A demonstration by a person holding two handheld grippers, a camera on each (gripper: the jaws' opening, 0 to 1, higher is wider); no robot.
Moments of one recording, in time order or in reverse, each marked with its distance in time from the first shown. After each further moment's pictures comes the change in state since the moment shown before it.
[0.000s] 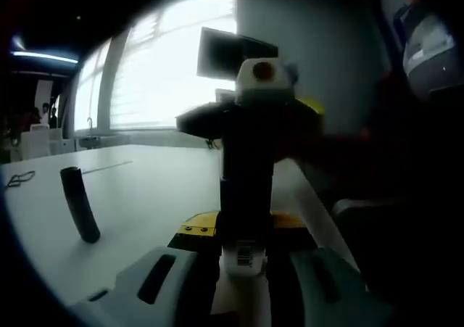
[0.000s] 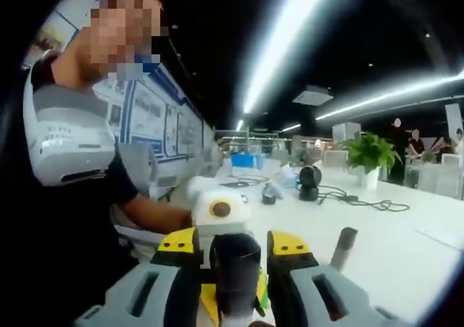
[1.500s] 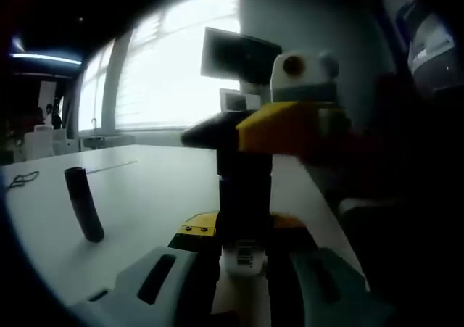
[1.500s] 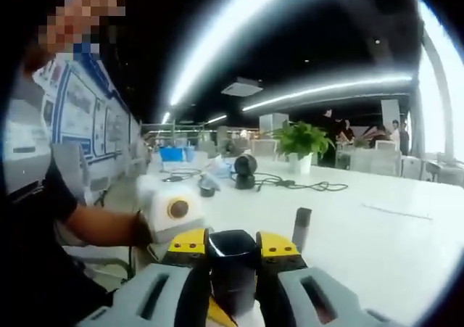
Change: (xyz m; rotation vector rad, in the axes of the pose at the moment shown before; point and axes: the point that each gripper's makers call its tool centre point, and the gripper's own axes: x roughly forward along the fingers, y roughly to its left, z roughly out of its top) left arm -0.002 -0.001 0.003 0.007 0.002 0.033; right arm -0.007 -0.022 -0.007 0.063 0.056 -0.557
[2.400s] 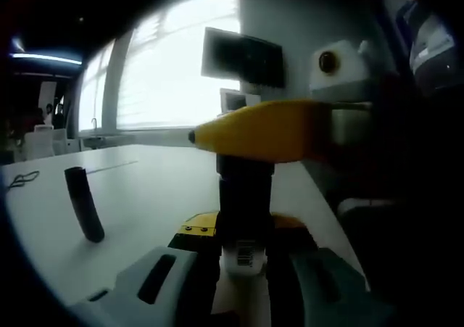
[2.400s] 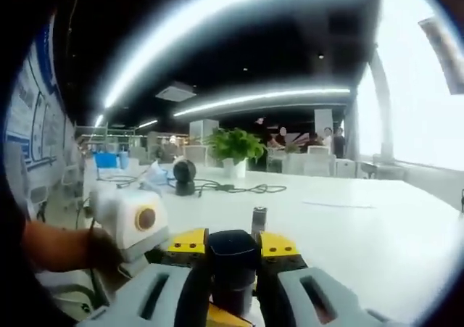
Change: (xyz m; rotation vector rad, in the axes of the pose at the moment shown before) left arm 0.001 0.006 -0.003 -0.003 0.000 0.001; right arm -0.007 -0.011 0.000 0.017 -0.035 -0.417
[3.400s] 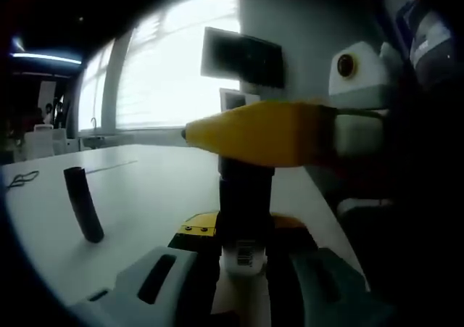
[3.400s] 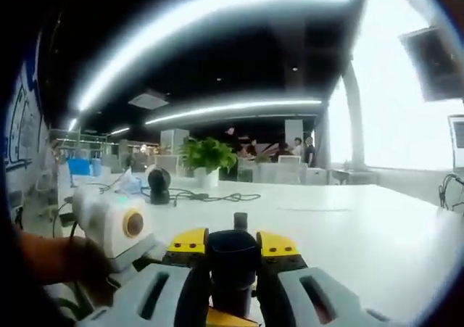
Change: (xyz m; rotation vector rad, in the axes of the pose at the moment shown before) left arm 0.001 -0.004 0.002 -0.001 0.002 -0.003; right arm -0.005 -0.007 0.001 0.008 -0.060 -0.174
